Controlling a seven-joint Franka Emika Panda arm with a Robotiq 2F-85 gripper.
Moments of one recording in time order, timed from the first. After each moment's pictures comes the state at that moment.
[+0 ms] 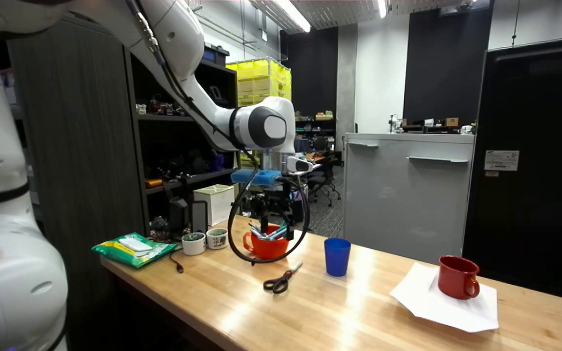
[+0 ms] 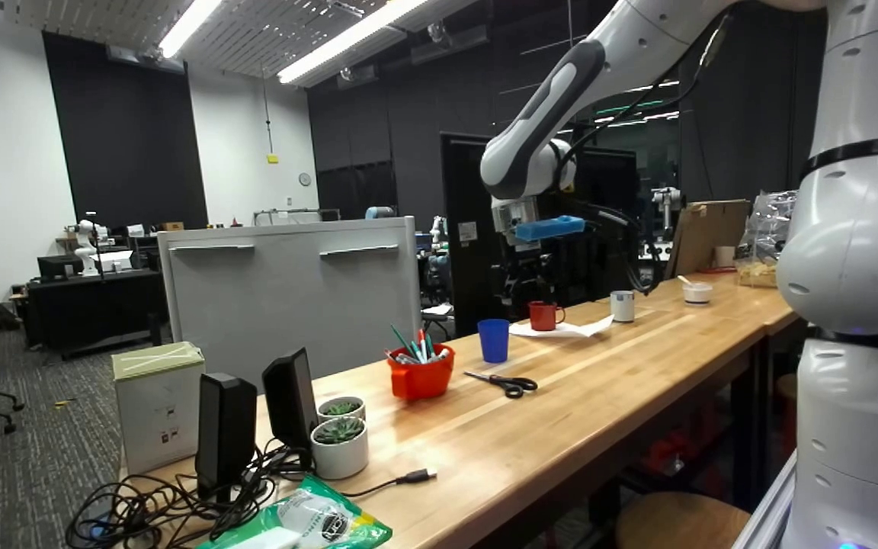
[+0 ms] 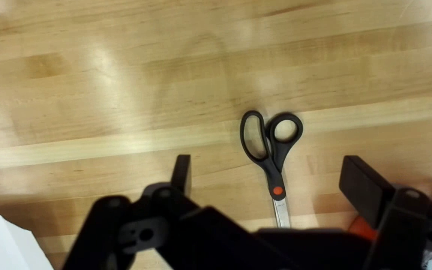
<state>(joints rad) -0.08 -0.08 -0.05 -2.28 -0.09 2.11 0.11</state>
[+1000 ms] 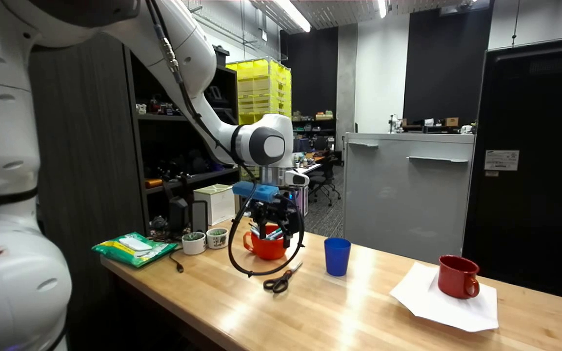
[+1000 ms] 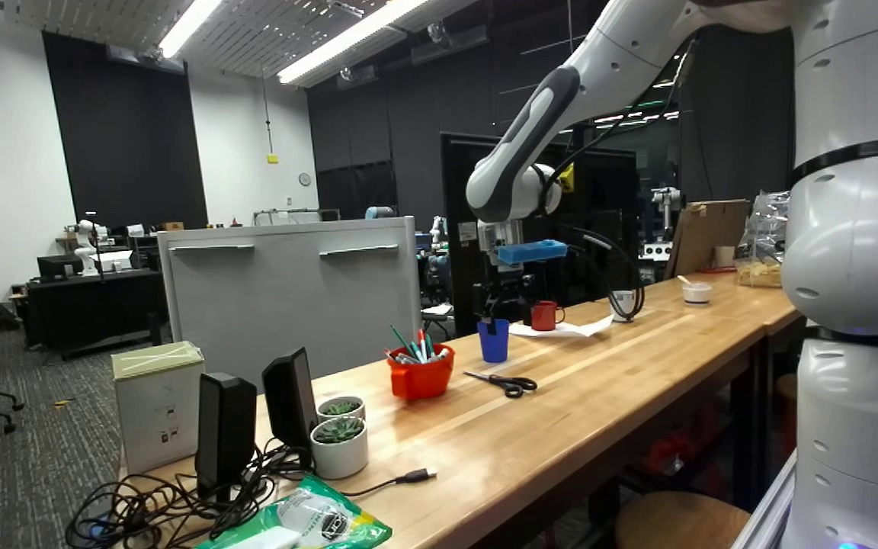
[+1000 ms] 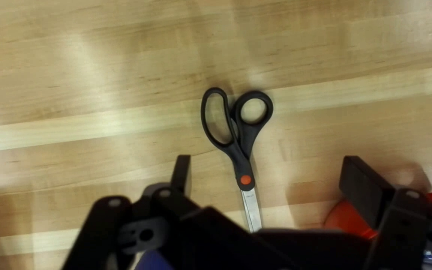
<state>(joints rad) -0.04 0.03 -0.04 -2.26 -0.03 2.25 0.11</state>
